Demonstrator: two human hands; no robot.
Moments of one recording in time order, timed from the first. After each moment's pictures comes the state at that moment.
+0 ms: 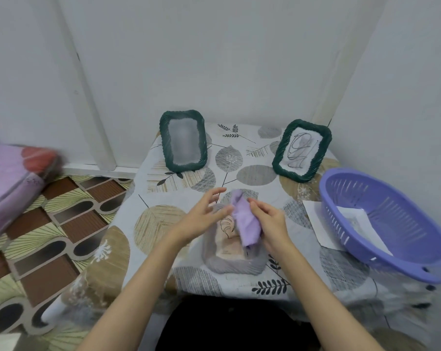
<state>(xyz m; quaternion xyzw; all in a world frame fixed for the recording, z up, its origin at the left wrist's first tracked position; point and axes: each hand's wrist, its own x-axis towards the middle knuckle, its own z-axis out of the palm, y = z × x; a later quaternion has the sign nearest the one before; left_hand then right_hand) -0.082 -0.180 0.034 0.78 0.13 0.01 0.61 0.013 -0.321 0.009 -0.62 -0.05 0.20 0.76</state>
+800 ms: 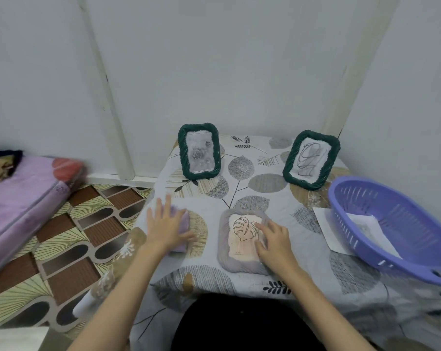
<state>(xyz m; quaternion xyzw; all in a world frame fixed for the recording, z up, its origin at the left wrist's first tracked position) -0.128 -0.110 -0.006 0.95 0.29 -0.01 0.08 -0.007 -0.346 -0.028 -0.91 -0.31 0.01 0.27</state>
